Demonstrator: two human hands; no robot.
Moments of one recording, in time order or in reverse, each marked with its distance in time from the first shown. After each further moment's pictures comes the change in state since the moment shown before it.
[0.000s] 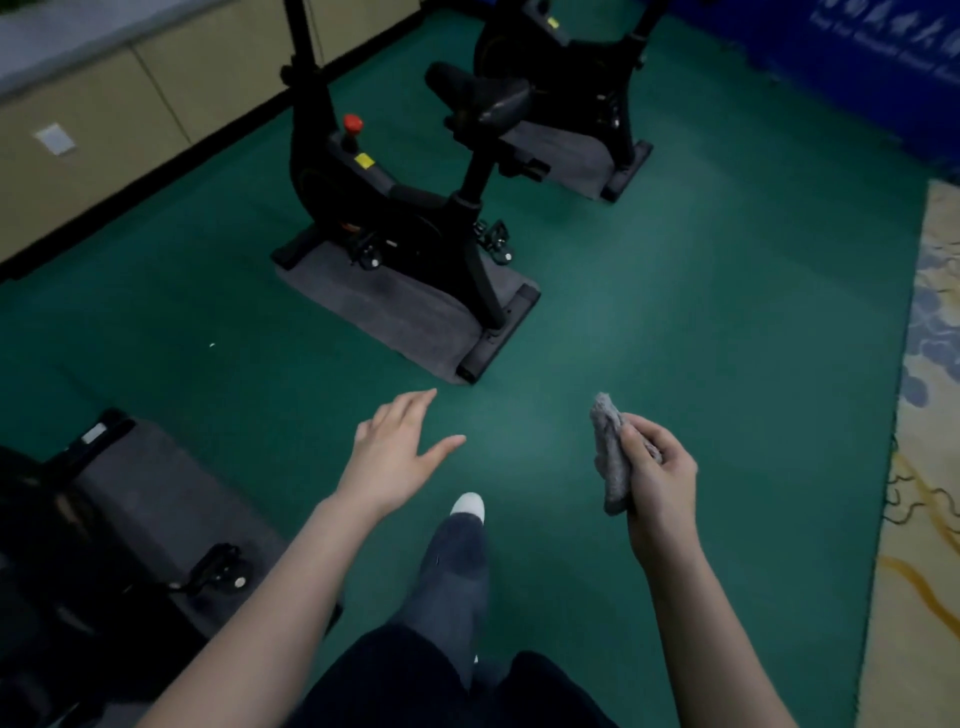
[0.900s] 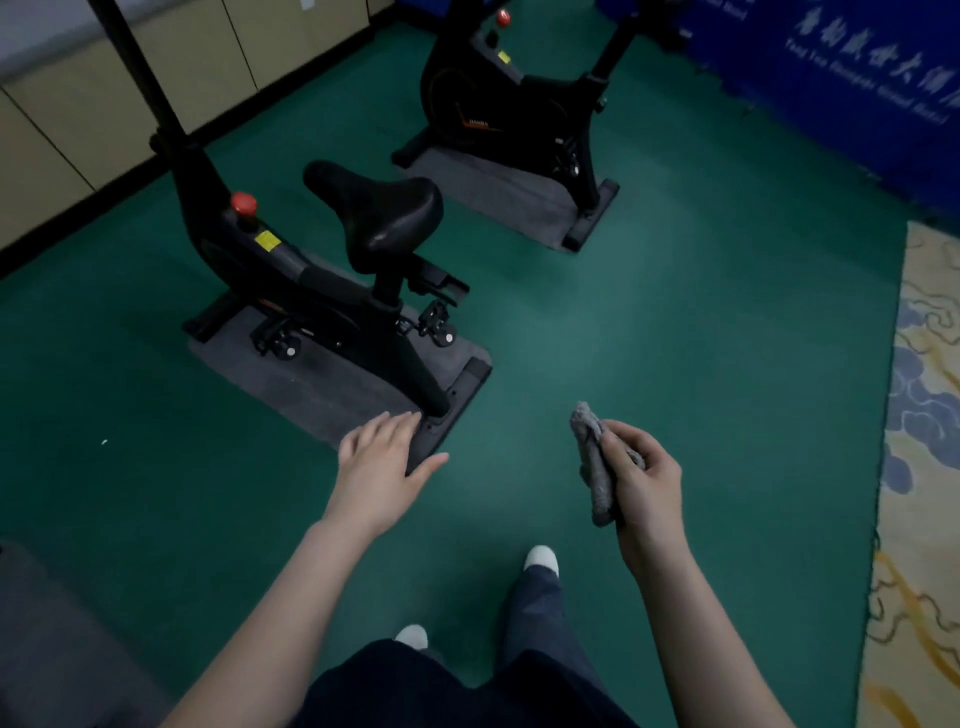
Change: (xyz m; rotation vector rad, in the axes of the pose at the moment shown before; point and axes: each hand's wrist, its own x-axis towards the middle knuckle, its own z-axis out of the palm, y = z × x) left_hand 0.361 0.123 0.001 0.149 -0.027 -0.026; right_hand 0.362 -0.134 0.038 -0.043 -0.026 0.015
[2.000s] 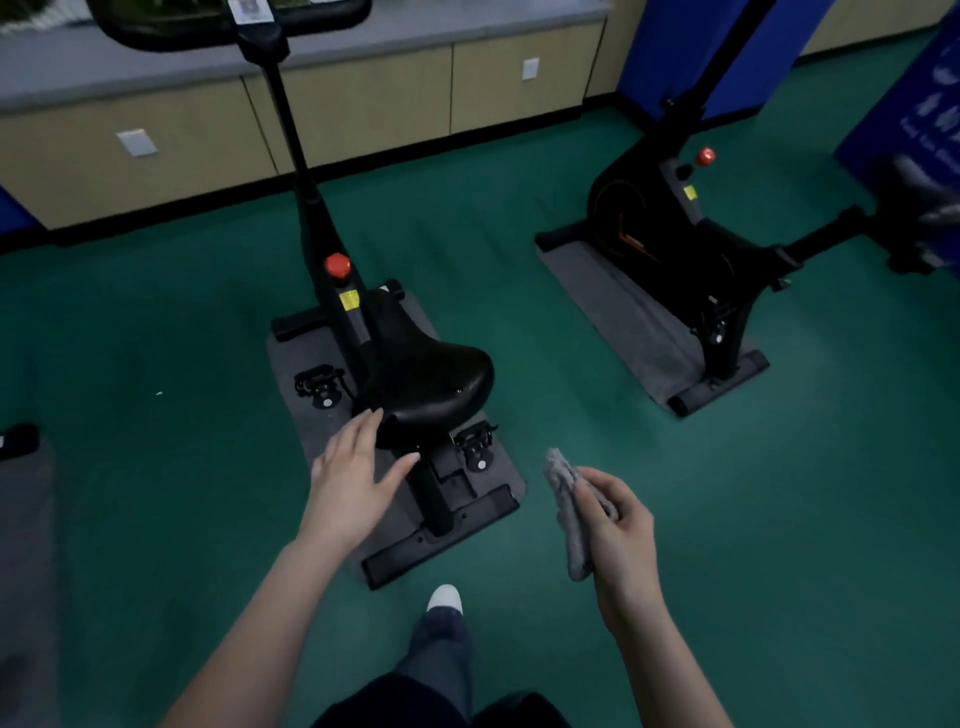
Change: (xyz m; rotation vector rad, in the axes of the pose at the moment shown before) left_hand 0.271 0.016 -0.073 -0.351 0.334 -0.562; right_hand 0.320 -0.135 0.156 -0.255 -0.533 -0.054
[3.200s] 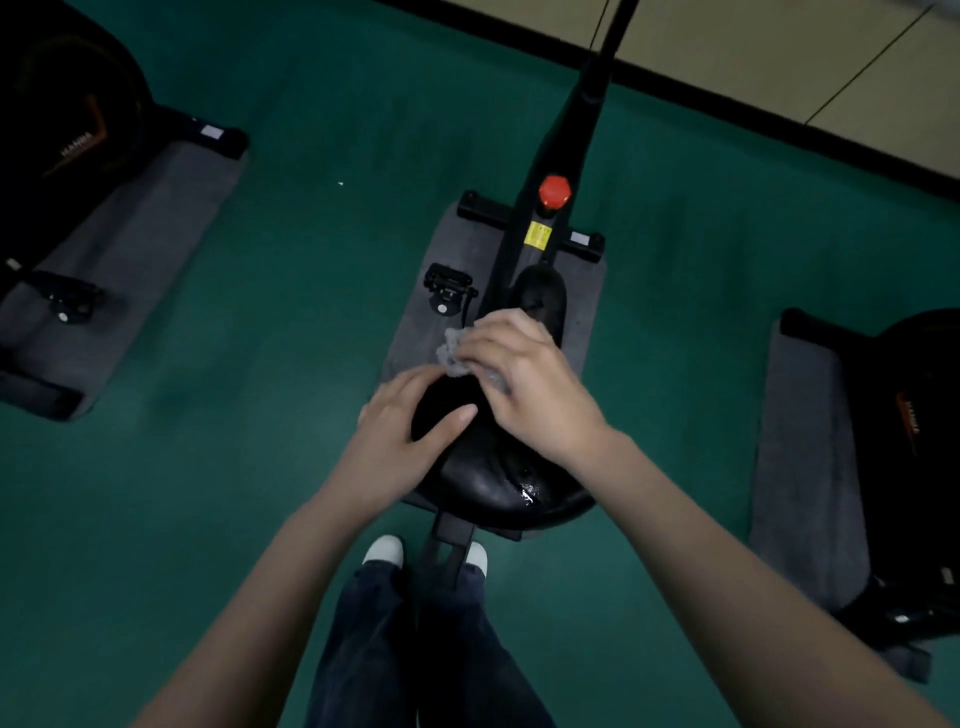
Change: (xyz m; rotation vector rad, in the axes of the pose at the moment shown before) left_hand 0.100 0.002 0.047 -0.553 0.337 -0.493; right_hand 0.218 -0.044 0.250 -0.872 -1.308 -1.277
